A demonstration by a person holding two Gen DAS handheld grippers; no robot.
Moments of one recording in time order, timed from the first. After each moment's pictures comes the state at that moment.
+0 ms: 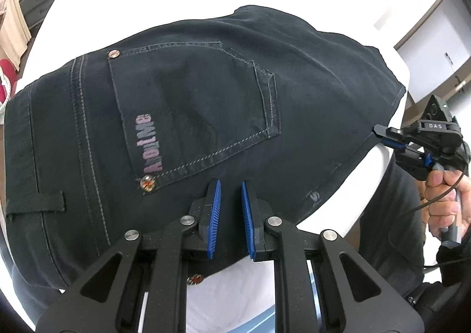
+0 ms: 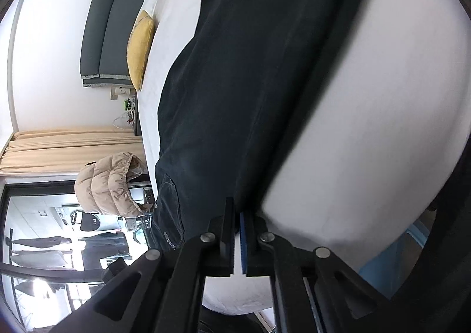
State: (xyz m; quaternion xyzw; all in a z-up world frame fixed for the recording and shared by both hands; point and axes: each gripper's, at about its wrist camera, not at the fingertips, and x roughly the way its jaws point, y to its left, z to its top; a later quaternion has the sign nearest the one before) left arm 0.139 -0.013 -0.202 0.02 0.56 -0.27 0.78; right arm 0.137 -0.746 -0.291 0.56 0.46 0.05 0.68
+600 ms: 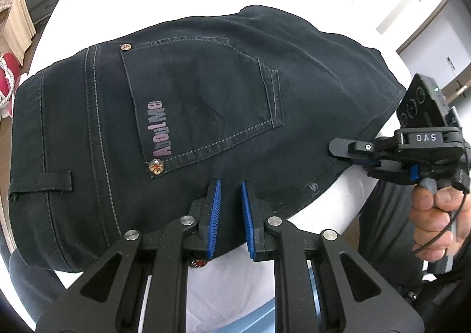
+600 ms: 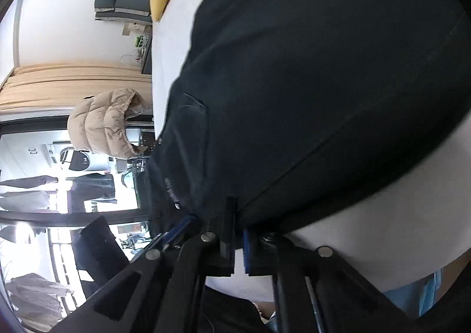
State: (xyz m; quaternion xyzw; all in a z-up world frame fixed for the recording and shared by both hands) left arm 0.127 -0.004 -0.200 0.01 0.56 -0.27 0.78; right arm 0.179 -0.640 -0.289 0.48 0.53 0.16 0.68
